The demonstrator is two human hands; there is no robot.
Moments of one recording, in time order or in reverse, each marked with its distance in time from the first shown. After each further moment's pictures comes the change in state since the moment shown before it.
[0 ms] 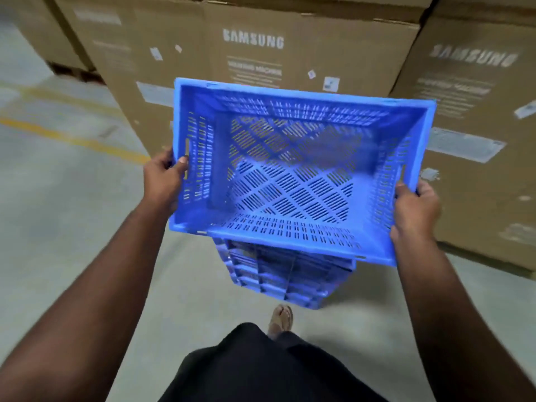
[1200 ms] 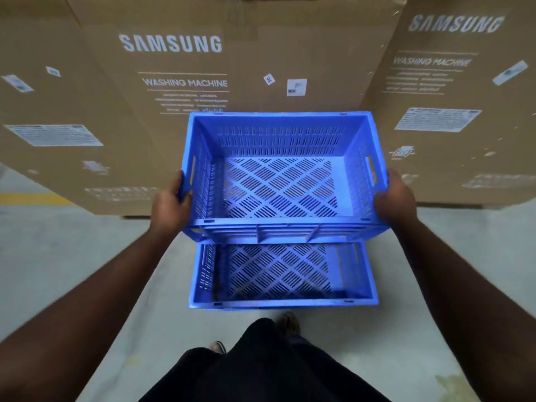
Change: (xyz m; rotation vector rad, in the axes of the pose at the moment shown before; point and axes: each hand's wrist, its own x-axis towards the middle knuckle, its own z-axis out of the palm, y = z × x) left_hand 0.241 -0.102 0.109 0.725 -0.350 0.195; right_hand 0.119 0.032 0.098 -1.013 -0.078 0.038
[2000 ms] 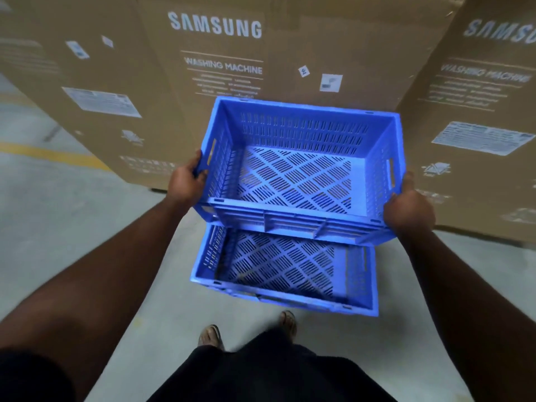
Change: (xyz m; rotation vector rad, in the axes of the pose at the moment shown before) left_hand -0.010 0.007 -0.002 -0.097 0.018 -0.116; right_hand 0.011 0.003 0.010 -0.275 -0.031 -0.081
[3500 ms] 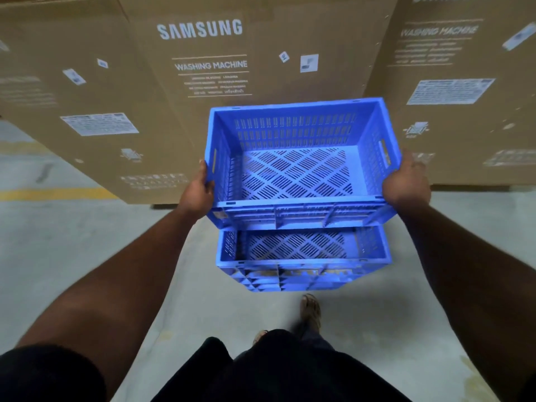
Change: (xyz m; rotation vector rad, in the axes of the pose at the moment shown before) left_hand -0.057 -0.018 -0.028 0.182 -0.223 0.110; right_hand -0.085 0.010 0.007 0.172 0.156 0.125
